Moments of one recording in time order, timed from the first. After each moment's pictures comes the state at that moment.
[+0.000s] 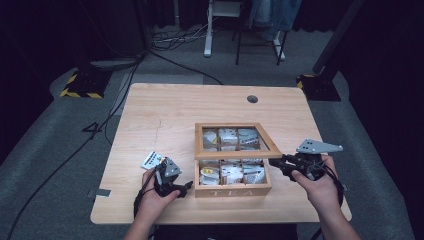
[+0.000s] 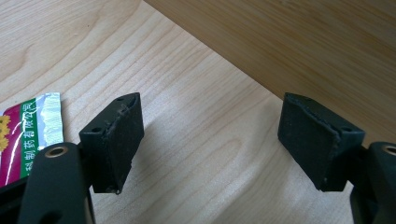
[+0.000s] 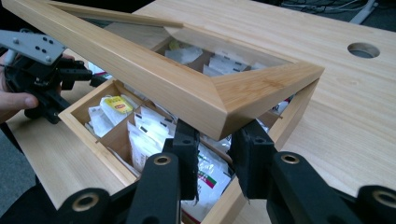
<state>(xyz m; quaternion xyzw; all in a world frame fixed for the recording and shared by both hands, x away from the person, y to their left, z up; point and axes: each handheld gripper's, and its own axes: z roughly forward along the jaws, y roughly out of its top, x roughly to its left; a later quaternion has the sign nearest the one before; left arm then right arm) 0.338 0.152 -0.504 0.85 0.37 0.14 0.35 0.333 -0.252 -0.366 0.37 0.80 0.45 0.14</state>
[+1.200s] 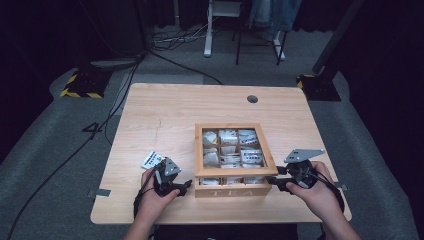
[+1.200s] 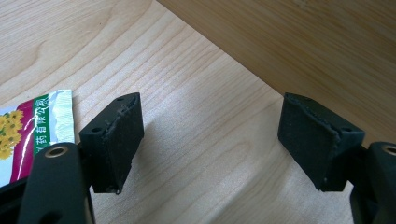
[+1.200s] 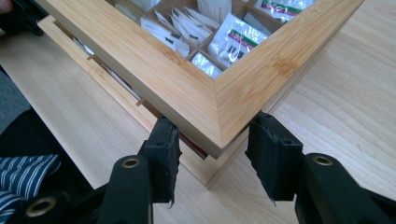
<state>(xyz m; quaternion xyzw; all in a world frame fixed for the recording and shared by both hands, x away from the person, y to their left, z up) 0.339 0.153 -0.503 0.84 0.39 0.14 0.35 0.325 -0.242 -0.384 0.35 0.87 0.33 0.10</state>
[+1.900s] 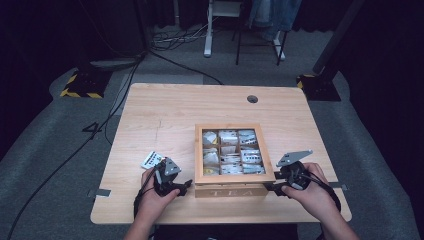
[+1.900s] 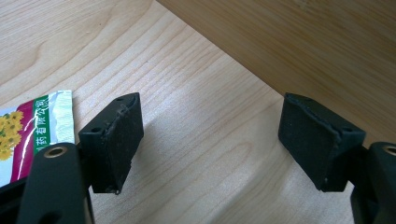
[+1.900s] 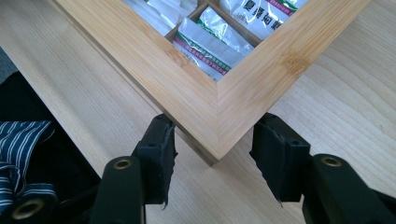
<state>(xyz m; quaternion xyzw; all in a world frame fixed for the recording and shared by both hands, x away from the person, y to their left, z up) 0.340 0.153 -0.503 0.84 0.38 0.15 0.35 0.329 -0.234 -0.398 0.34 0.90 0.27 0.08</state>
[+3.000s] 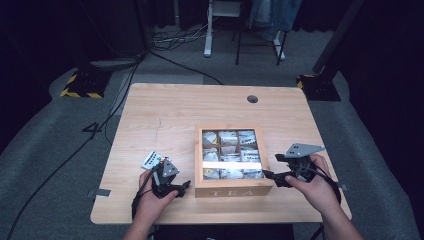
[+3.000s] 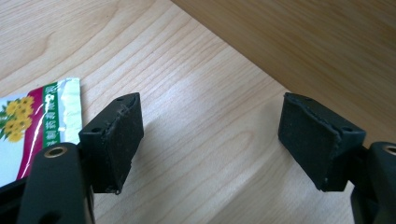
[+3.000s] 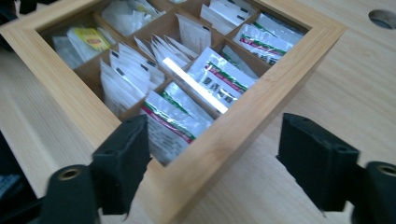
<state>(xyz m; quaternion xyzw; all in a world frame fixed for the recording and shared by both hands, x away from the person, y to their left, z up) 0.333 0.159 -0.503 0.84 0.39 0.15 0.35 0.348 -0.249 -0.392 0.32 0.86 0.37 0.14</state>
